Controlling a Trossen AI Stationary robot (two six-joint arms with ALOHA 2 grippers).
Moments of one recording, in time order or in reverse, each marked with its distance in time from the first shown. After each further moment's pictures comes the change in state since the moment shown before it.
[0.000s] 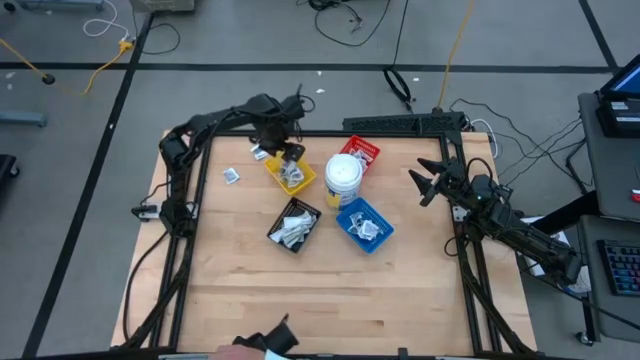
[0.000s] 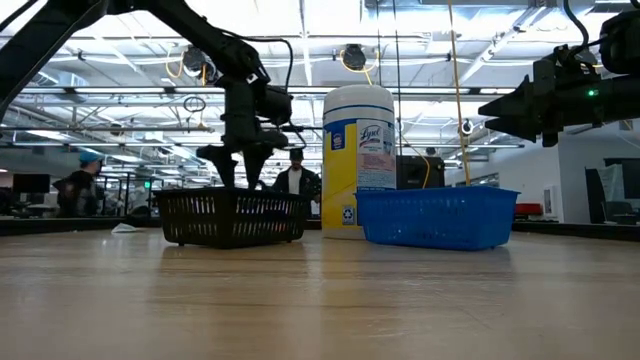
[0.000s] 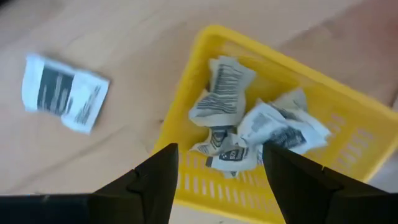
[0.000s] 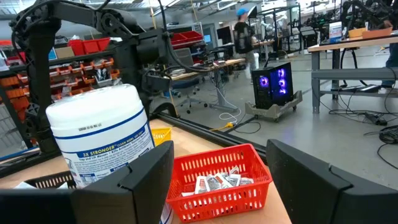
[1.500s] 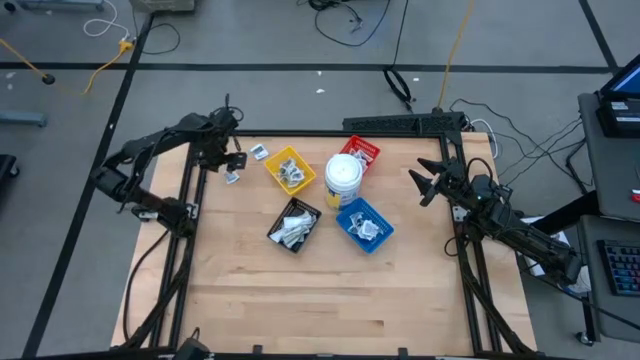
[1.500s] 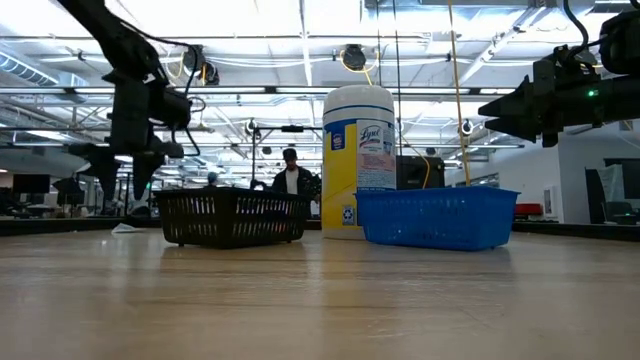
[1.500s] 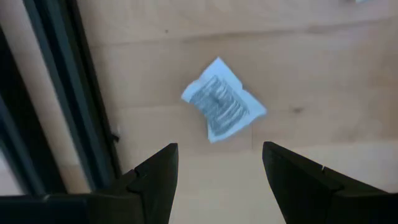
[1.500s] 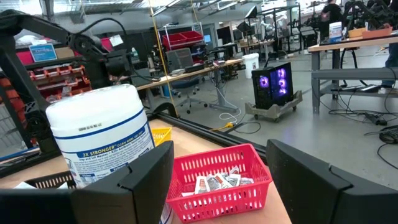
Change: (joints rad) left arm 0.335 -0.563 -0.735 0.142 -0.077 -0.065; right arm 0.000 0.000 0.000 0.000 0.000 0.000
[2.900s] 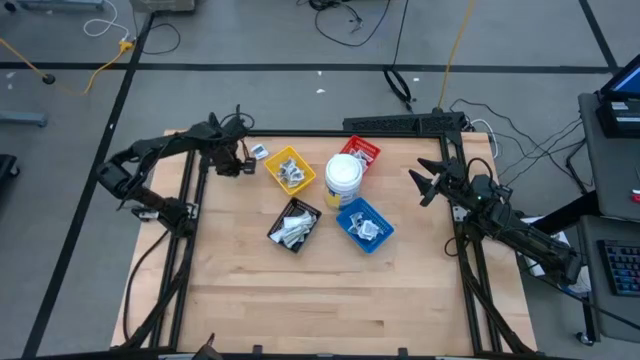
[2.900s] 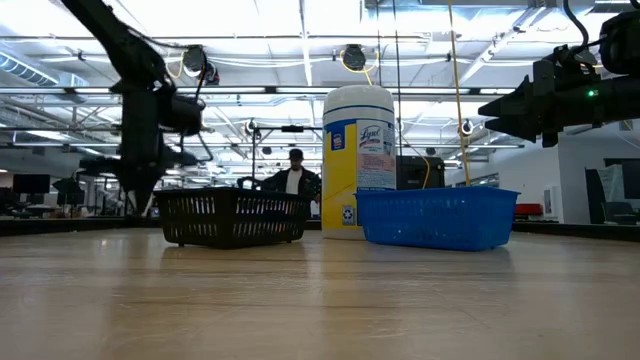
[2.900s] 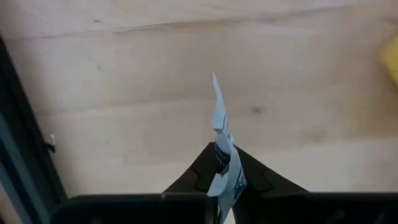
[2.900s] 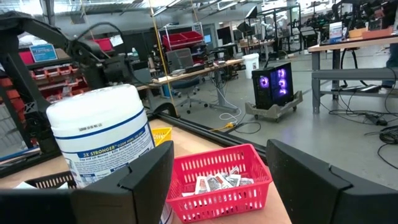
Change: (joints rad) left arm -0.107 0.037 -0.059 0.144 0.038 -0.106; right arm 0.000 0.000 0.000 0.000 0.000 0.000
